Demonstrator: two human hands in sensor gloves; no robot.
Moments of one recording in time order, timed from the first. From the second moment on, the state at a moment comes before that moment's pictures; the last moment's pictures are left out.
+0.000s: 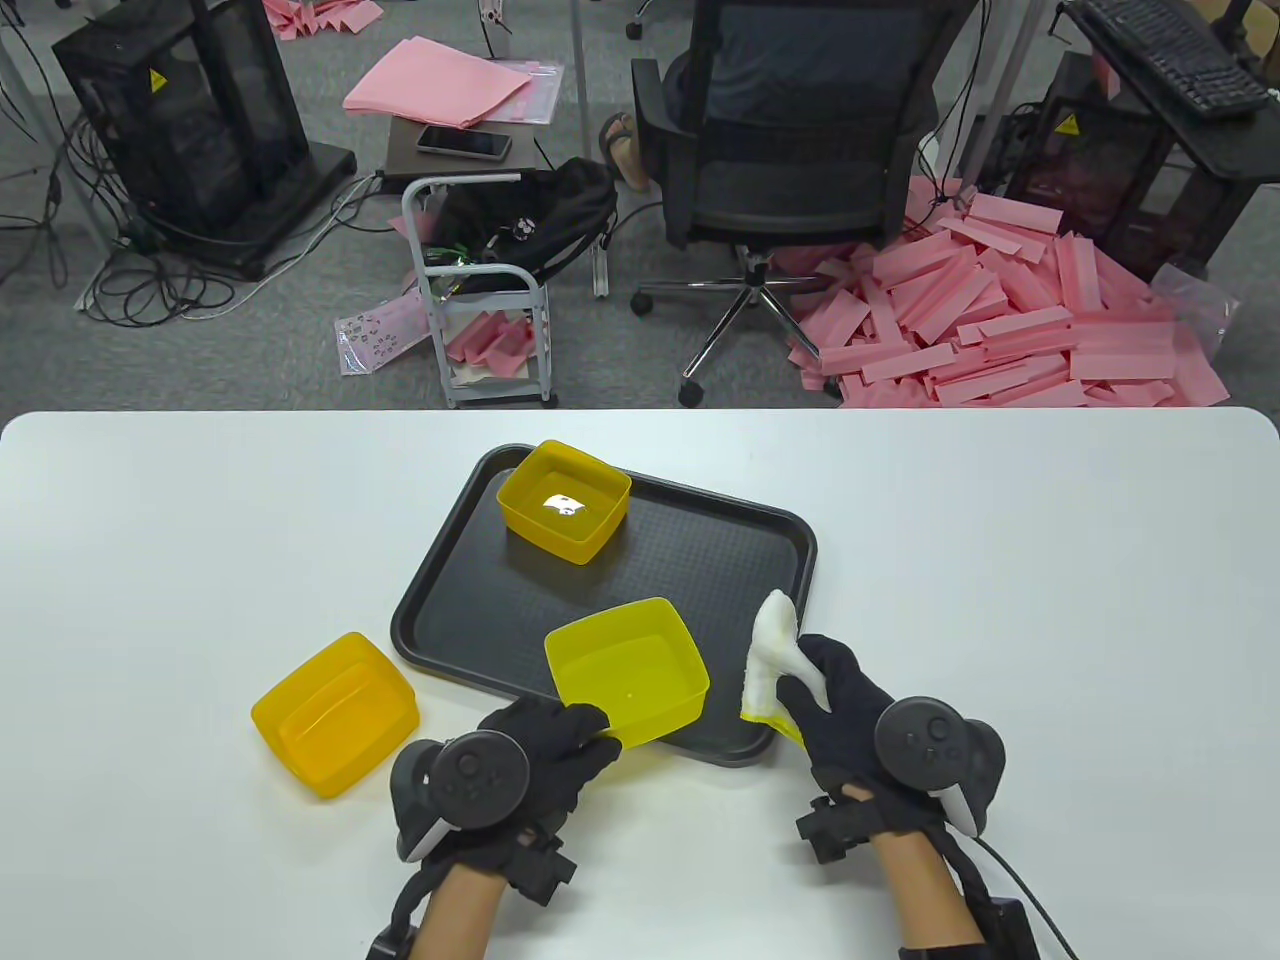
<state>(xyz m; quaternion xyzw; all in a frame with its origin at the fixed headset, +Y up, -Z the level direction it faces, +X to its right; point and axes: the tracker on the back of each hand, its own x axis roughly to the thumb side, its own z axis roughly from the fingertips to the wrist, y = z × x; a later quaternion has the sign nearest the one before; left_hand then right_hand) -0.150 -0.707 -0.260 0.11 -0.17 0.32 0.92 0.190 -0.726 -0.295 0.10 -0.12 0.92 0.37</state>
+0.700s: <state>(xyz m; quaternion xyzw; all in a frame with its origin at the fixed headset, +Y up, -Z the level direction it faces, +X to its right) -0.137 -0.706 -0.253 0.10 -0.22 0.32 0.92 0.094 -0.610 -0.276 0.32 -0.17 0.93 -0.07</state>
